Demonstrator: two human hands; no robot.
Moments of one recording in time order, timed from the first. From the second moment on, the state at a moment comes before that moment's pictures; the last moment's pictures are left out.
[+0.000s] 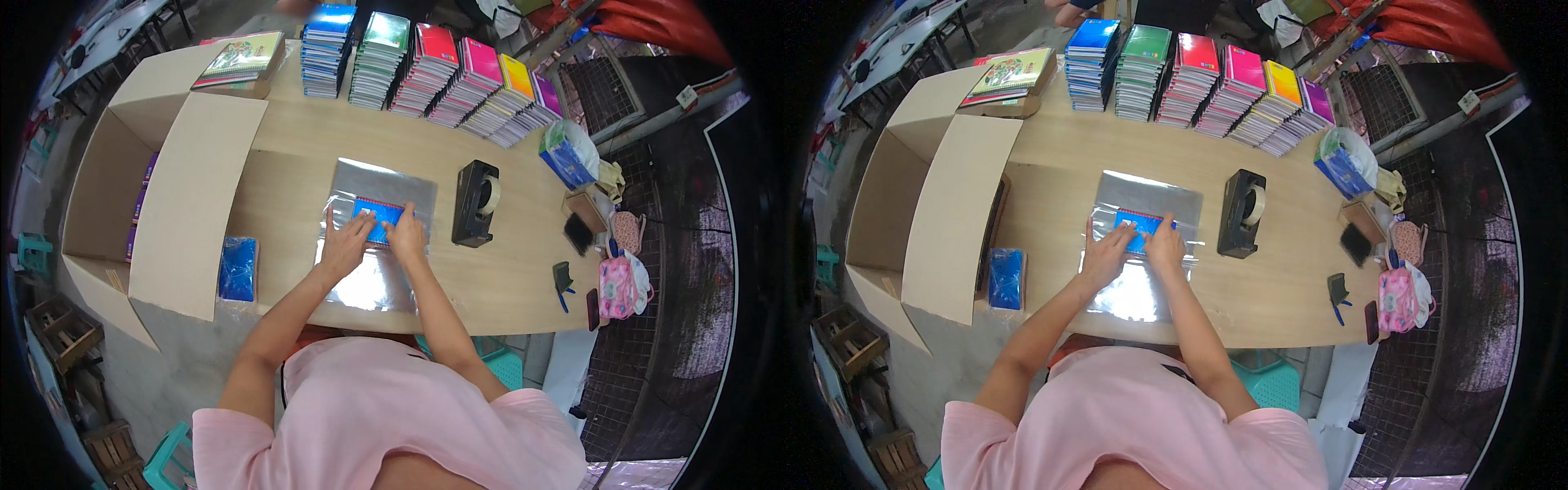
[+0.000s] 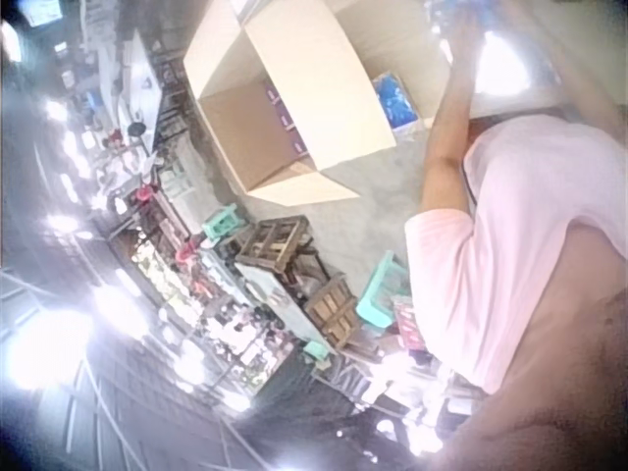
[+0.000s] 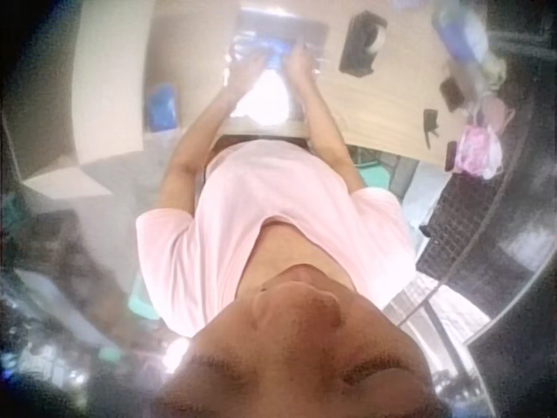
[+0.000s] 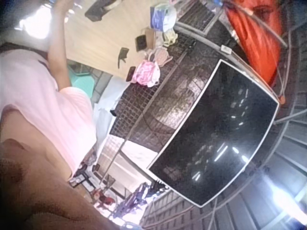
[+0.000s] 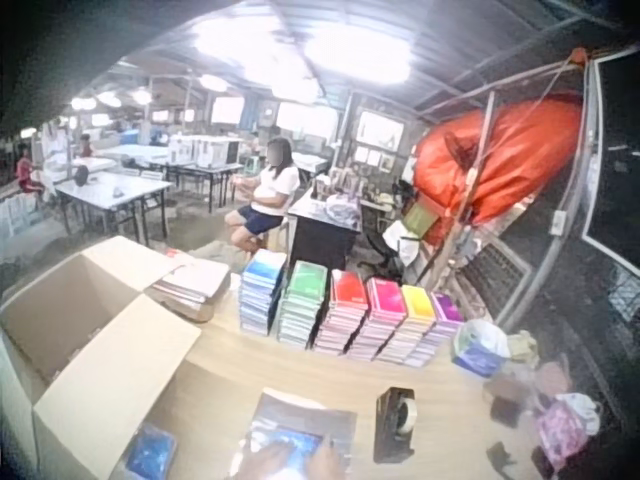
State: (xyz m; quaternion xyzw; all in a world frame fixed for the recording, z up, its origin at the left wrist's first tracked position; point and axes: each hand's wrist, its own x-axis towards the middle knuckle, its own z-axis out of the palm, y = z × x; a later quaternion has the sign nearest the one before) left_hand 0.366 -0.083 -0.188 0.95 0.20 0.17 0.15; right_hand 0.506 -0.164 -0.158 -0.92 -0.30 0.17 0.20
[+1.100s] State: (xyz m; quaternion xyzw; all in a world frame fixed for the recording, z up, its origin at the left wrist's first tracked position) left_hand 0.399 -0.150 -0.179 0.78 0.30 0.34 0.44; right_hand 0.543 -0.214 -0.169 -0.62 -0.38 0.23 0.64
